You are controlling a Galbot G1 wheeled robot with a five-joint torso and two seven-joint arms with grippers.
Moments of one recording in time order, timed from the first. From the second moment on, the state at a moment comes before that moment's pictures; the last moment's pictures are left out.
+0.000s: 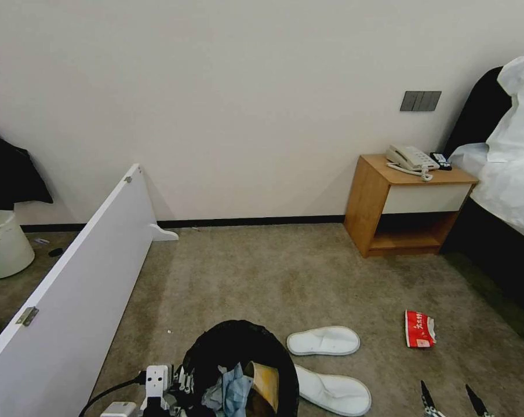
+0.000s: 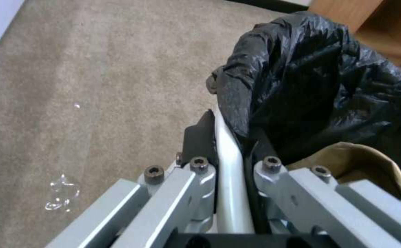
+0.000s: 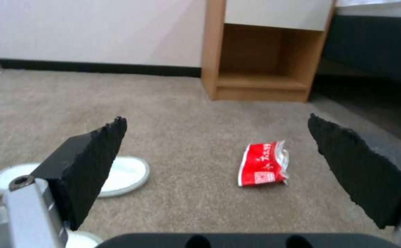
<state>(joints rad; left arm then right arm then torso) 1.81 -1.49 -0.55 -2.36 -0.31 0.54 0.03 -1.72 1.29 0.85 1.53 0.38 0.56 -0.27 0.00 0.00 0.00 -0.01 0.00</state>
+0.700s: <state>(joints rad) 1.82 -1.47 -0.61 -2.42 -0.34 0.58 0.01 -1.35 0.90 0.78 0.99 0.21 0.48 -1.19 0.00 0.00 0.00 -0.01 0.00</state>
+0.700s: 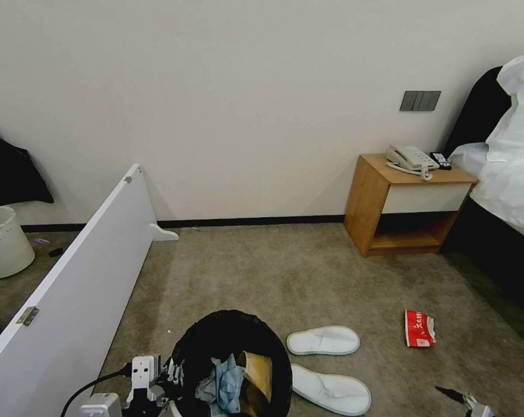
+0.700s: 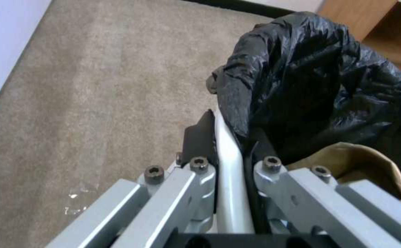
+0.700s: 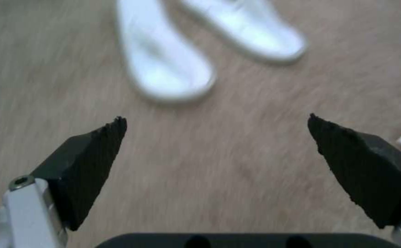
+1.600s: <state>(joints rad) 1.86 -1.50 -0.64 -2.47 -0.32 0.59 0.01 -0.83 1.04 0.27 0.79 -0.08 0.35 -1.21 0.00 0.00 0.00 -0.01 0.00</state>
